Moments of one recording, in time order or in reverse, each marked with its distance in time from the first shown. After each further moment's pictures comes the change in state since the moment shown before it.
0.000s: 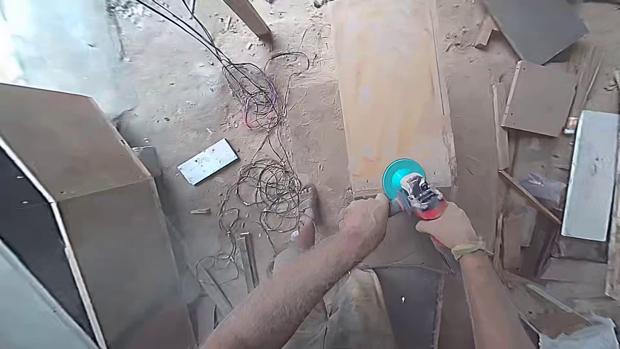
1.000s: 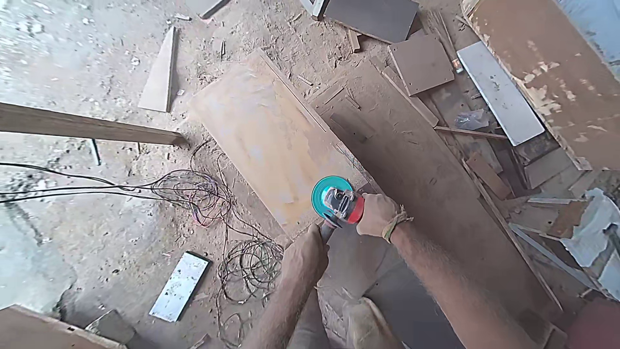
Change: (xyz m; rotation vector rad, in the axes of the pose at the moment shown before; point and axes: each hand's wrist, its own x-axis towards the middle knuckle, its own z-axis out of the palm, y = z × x) left_hand 0.020 0.044 0.013 0.289 0.062 -0.164; right_hand 0.004 0.027 -0.037 0.013 -0.167 -0.105
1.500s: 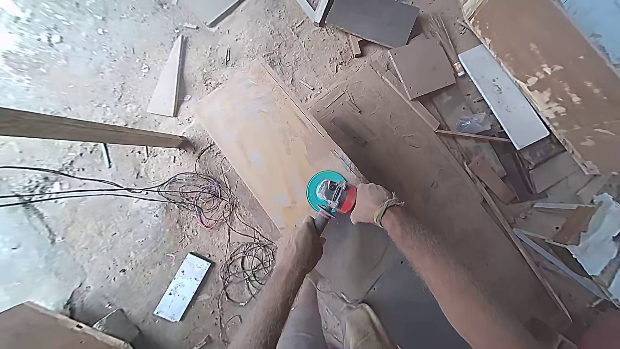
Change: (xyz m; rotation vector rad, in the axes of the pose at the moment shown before) left_hand 0.007 0.010 -0.029 -0.017 0.015 0.019; right_hand 0.009 -0.004 -0.036 -0.020 0.010 -0.015
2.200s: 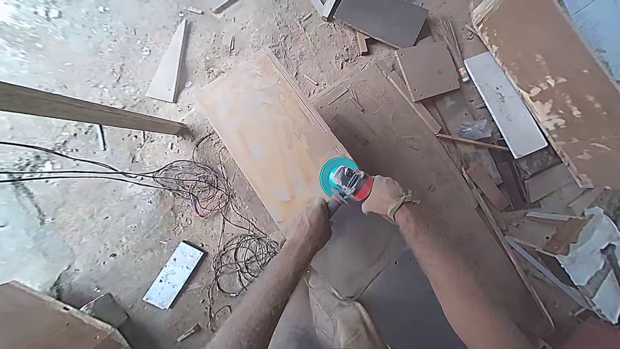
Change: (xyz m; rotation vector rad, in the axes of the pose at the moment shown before) left_hand 0.011 0.028 -0.017 0.004 0.012 0.101; right_hand 0.008 0.027 -0.008 0.080 0.083 0.089
